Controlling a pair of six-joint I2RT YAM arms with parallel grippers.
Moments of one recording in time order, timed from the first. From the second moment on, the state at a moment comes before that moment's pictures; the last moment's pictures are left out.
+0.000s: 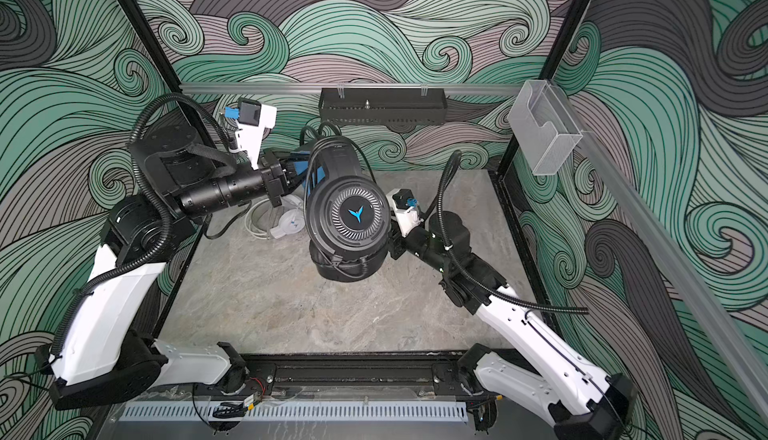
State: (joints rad) left arm -0.68 1.33 2.03 -0.73 0.34 -0.29; right arm 0.66 0.97 0.95 -0.13 -0.17 0.01
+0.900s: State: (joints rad) left arm -0.64 1.26 1.79 -0.53 -0.03 -0.69; right arm 0.67 0.98 0.92 -0.16 -0.16 0.05
